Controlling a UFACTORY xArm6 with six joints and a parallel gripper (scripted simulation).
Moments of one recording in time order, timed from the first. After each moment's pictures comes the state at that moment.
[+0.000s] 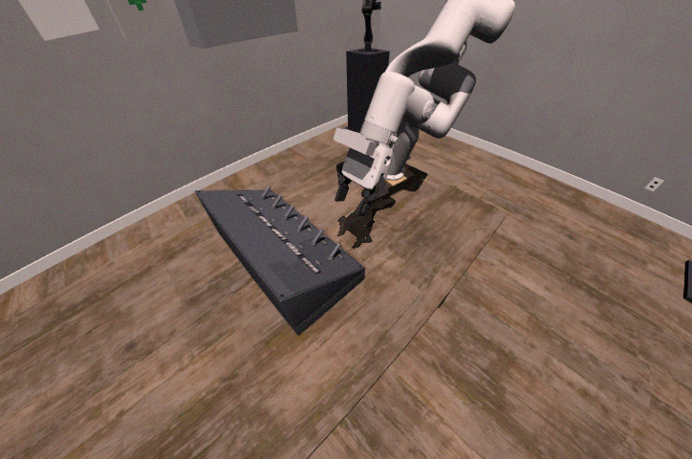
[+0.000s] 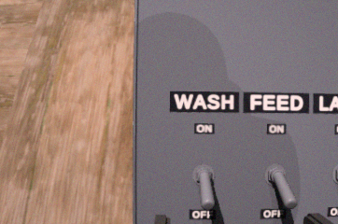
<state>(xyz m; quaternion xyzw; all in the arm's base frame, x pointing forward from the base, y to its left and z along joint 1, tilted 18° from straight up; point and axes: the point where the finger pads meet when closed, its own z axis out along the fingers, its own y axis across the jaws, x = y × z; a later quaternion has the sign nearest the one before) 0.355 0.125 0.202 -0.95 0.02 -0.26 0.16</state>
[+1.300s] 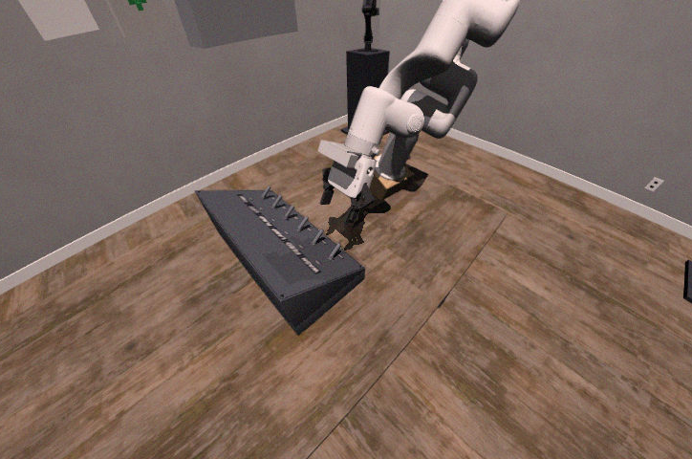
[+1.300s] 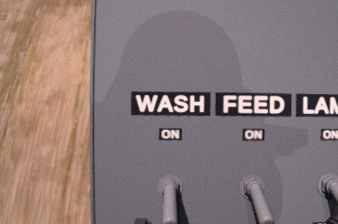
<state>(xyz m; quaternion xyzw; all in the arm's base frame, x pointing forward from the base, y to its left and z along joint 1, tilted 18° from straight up) 0.377 0.106 0.164 -0.95 0.02 -0.26 0.15</state>
